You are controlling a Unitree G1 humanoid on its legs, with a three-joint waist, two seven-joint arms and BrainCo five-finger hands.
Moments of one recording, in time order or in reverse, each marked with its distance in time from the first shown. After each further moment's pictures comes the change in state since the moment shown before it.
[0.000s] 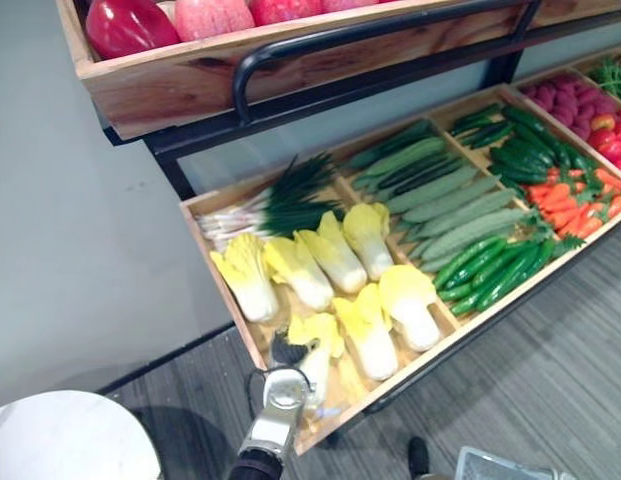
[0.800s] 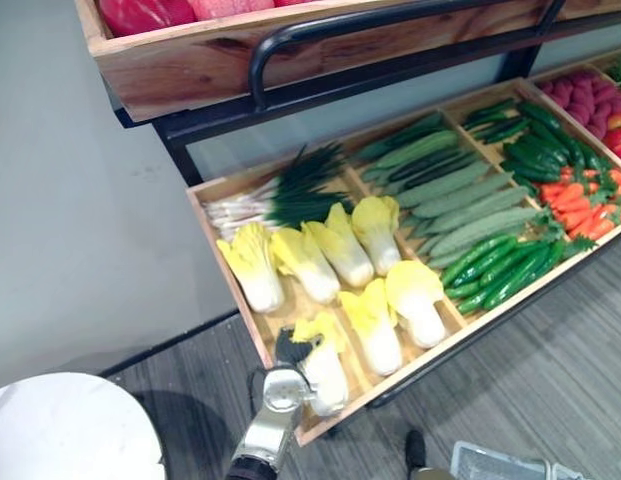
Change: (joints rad) left arm 0.089 0.027 -0.046 -0.188 -0.145 -0.006 -0.074; right arm -0.010 0.000 0.043 0.000 -0.002 0.002 -0.005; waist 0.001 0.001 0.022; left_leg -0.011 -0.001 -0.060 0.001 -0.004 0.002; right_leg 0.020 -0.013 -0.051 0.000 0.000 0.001
